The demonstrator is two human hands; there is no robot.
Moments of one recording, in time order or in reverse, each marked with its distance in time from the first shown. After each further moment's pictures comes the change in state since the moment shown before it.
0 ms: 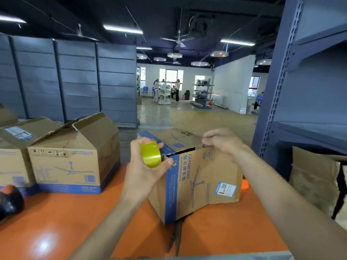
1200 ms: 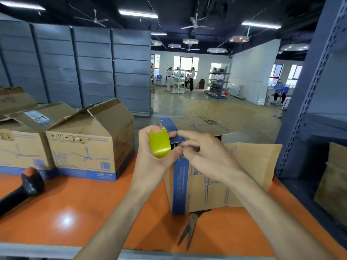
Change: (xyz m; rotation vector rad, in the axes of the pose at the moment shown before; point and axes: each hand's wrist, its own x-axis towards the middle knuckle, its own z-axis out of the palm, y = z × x) left_hand 0.007 -0.016 -0.012 -0.274 -0.012 0.025; right_hand -0.056 -0.022 0.081 -0.170 -0.160 -0.486
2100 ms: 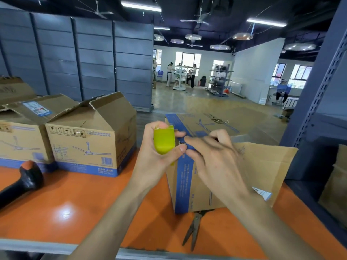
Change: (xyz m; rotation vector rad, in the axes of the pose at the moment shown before) left_hand 0.006 0.003 -0.008 -0.041 -0.067 -0.053; right_hand -0.018 0.017 0.028 -0.630 0.488 -0.295
